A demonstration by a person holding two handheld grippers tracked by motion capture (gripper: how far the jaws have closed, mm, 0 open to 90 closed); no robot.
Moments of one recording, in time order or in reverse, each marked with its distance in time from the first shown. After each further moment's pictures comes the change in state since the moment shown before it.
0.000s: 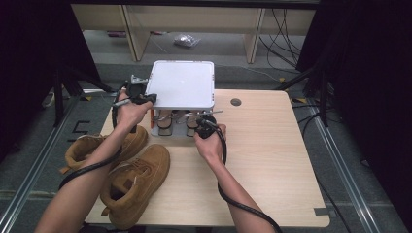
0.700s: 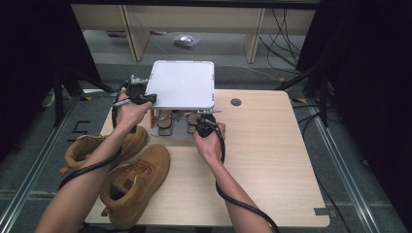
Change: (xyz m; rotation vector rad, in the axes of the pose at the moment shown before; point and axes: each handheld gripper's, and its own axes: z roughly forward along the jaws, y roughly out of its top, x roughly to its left) left arm 0.000 0.000 0.000 0.002 0.000 0.009; right arm -0.001 0.002 0.008 -0.035 -0.040 0.012
